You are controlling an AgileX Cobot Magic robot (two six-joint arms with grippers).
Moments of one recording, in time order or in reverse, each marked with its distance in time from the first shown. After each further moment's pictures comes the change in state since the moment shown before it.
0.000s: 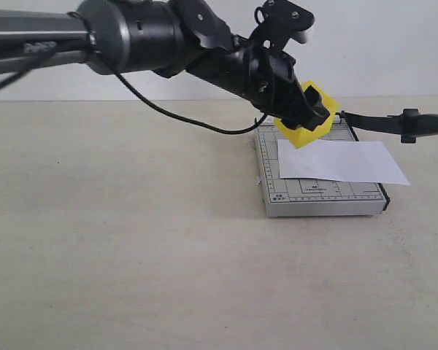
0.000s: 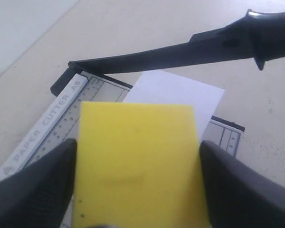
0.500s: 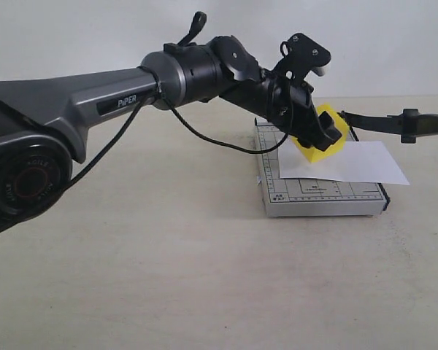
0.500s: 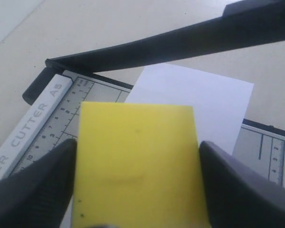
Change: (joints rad) left arm 0.000 0.294 -0.343 0.005 0.089 0.026; right arm 0.000 0.000 0.000 0.000 -0.002 0.000
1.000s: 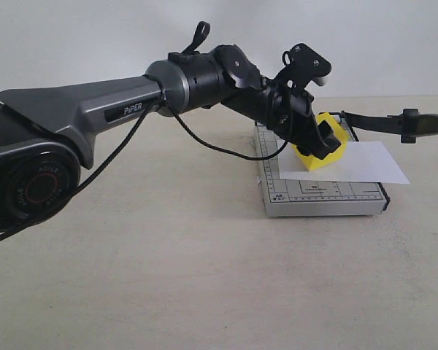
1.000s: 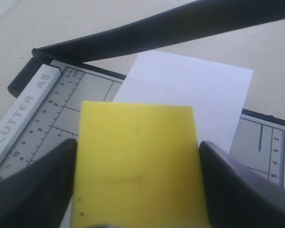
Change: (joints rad) left arm 0.000 0.030 -0.016 0.002 0.020 0.017; right arm 0.000 0.000 0.000 0.000 0.000 0.000
